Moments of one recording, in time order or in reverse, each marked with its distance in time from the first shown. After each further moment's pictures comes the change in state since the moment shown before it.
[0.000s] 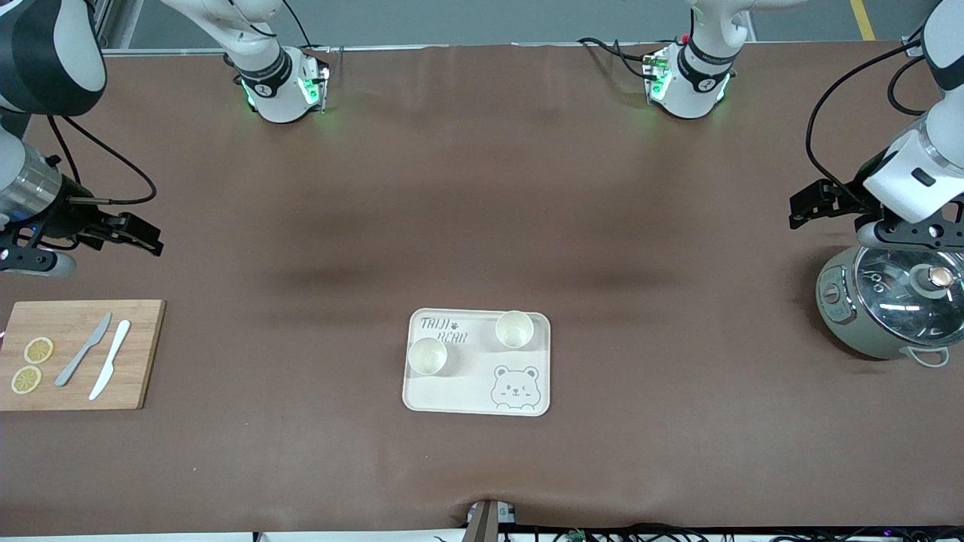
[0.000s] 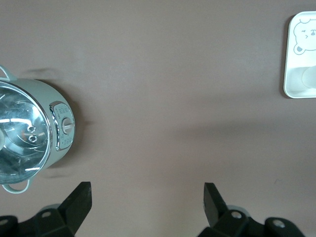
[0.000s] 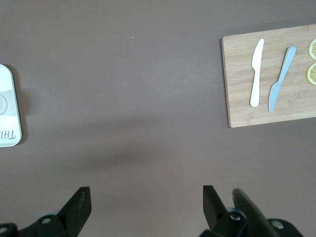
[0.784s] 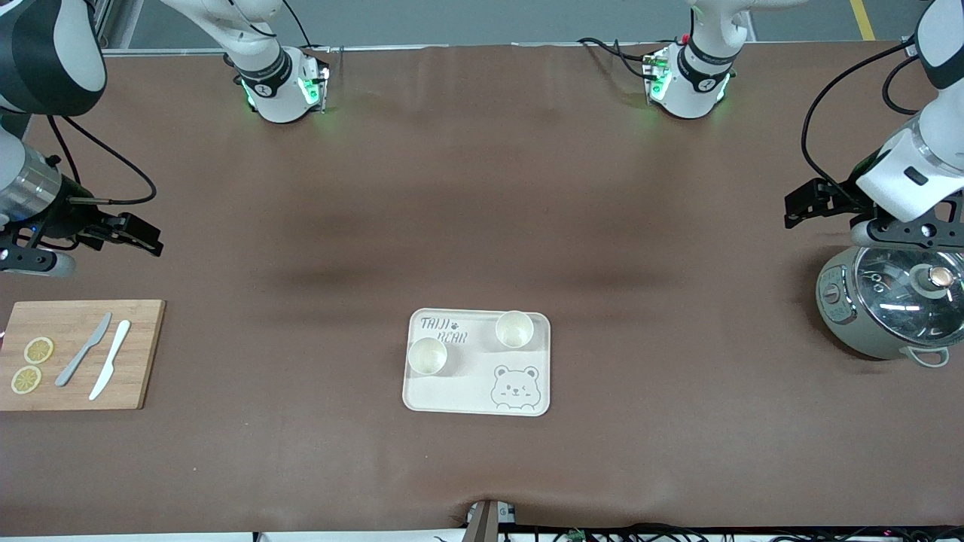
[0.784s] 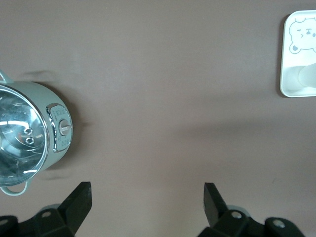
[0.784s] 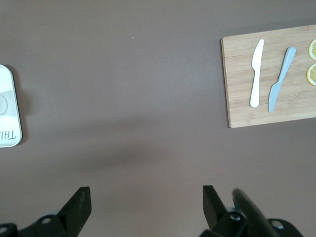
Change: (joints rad) left arm -0.012 0.000 -0.011 0.005 0.000 0.002 -0.007; right arm 0.000 0.000 0.000 0.000 0.000 0.001 0.000
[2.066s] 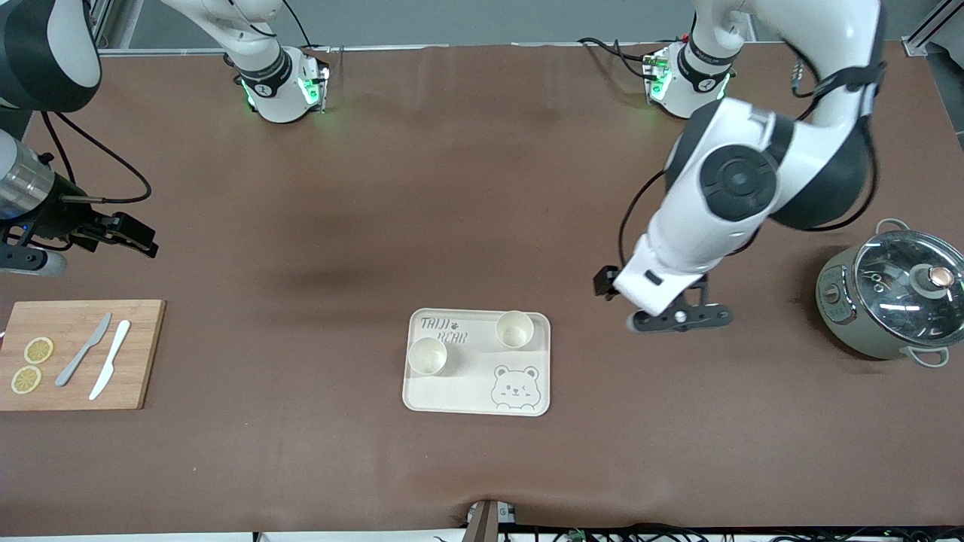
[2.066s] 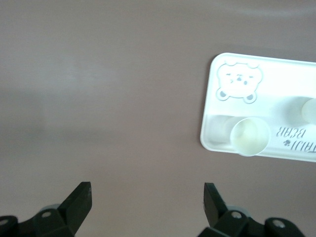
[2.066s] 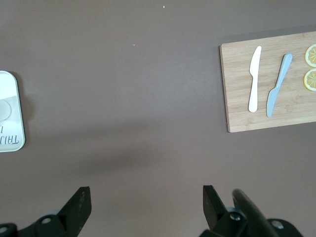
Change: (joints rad) left arm -0.351 0.468 -0.040 0.358 0.058 0.121 -0.550; right arm -0.001 0.000 -0.002 0.019 0.000 0.005 0.000
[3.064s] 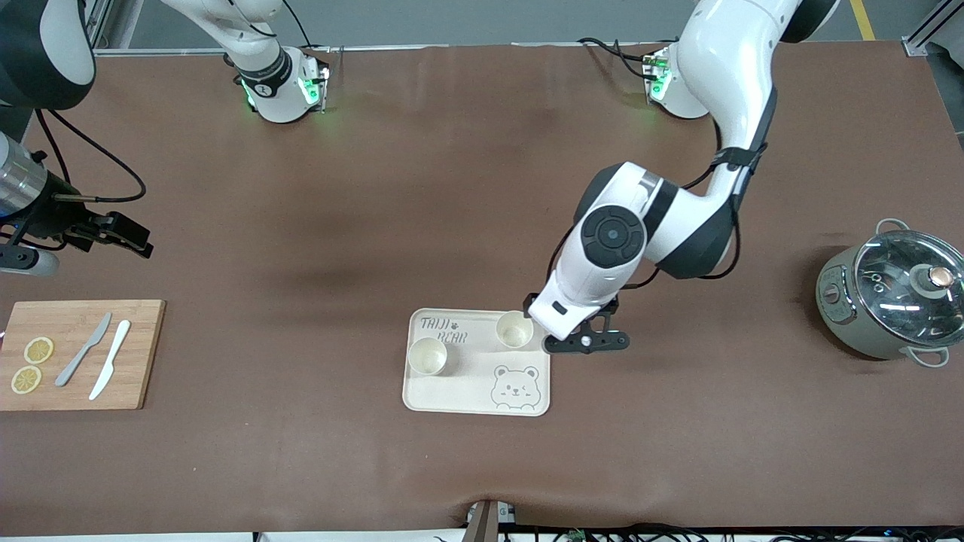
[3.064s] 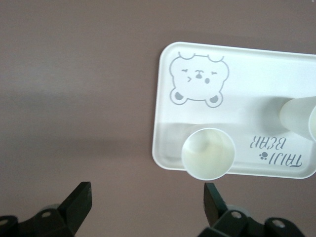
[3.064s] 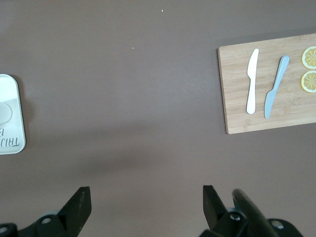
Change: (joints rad) left arm -0.109 0.219 -0.004 0.084 0.000 0.171 -0.066; right arm -0.002 0.000 -0.002 0.008 0.000 -0.002 -0.001
